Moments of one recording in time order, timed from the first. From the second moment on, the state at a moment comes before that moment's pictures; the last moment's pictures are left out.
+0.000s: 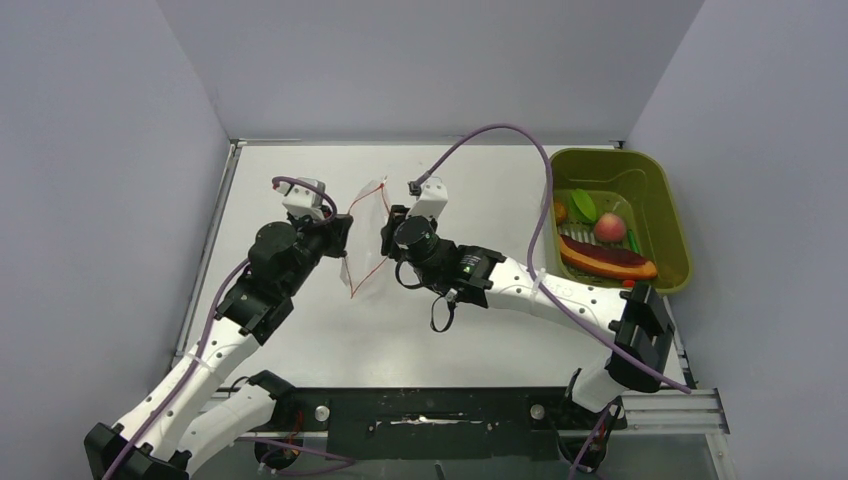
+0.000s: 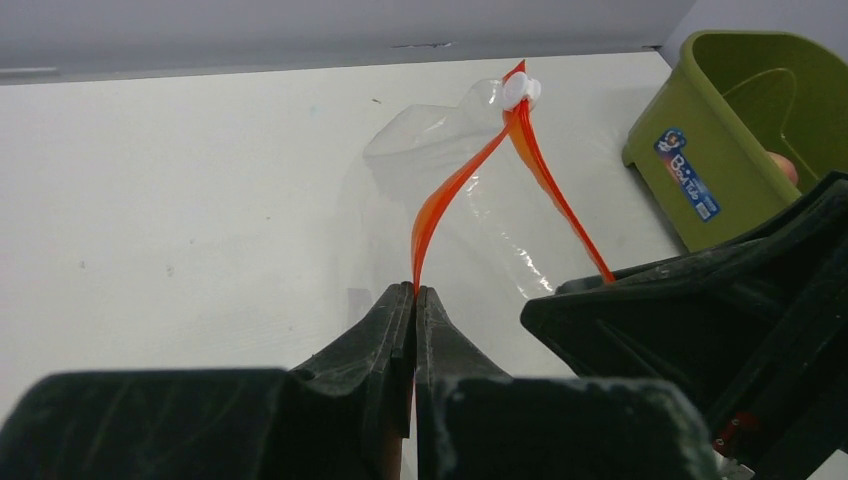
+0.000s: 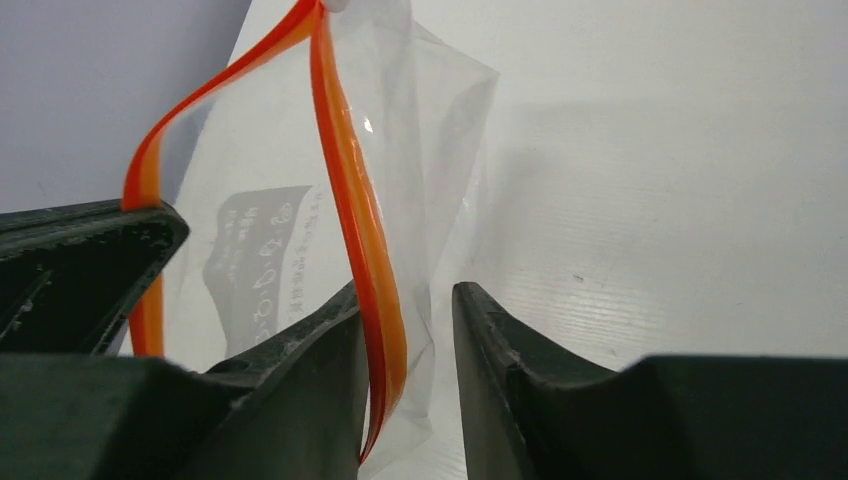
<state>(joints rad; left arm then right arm) -0.52 0.85 0.78 -0.07 -0.11 -0.28 1.07 1.56 1.30 -0.16 0.59 0.67</state>
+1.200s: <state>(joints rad) -0.55 0.89 0.71 -0.09 0.00 -0.27 0.94 1.41 1.05 -0.09 0.36 0.50</state>
